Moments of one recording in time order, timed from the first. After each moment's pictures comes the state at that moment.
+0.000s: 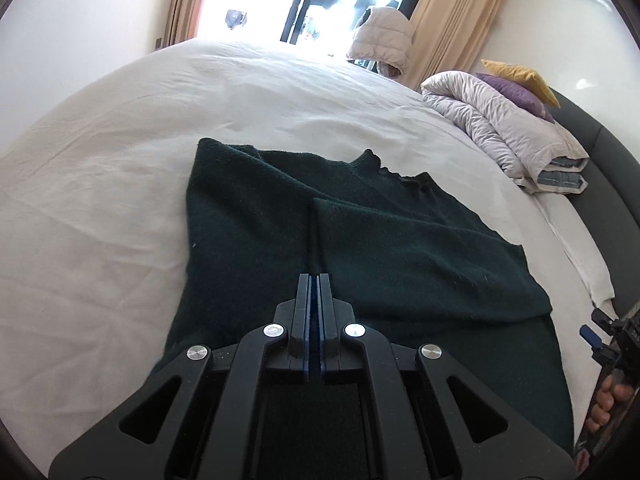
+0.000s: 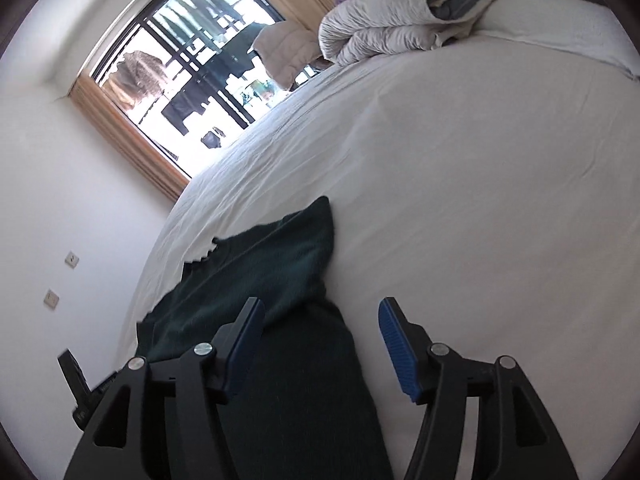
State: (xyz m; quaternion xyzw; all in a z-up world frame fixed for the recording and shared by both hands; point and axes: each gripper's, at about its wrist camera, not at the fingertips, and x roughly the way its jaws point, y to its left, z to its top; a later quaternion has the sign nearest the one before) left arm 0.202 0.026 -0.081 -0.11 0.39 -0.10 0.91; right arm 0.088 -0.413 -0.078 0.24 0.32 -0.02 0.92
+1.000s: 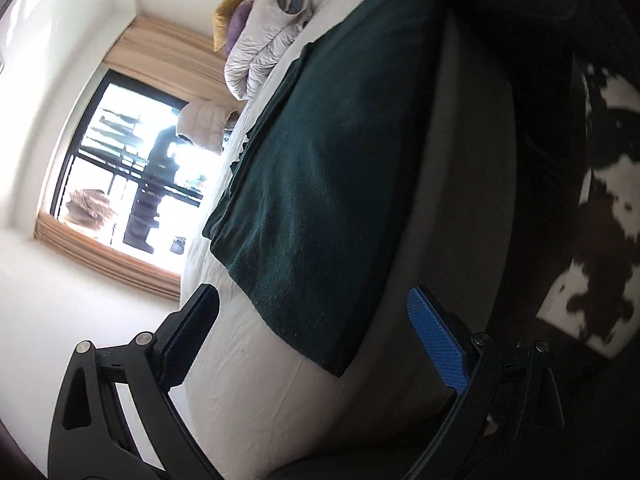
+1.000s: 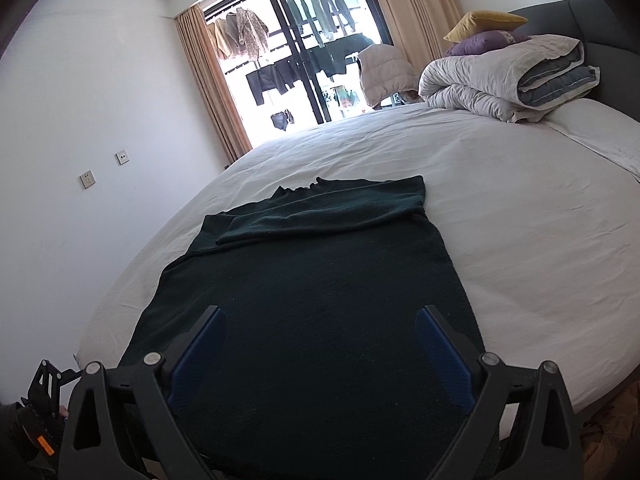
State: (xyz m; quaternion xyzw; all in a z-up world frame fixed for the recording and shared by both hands) left arm -0.215 0.003 -0.152 0.57 0.16 -0.19 0.78; right arm -0.053 -0.269 -0.063 0.08 0.28 0.06 0.96
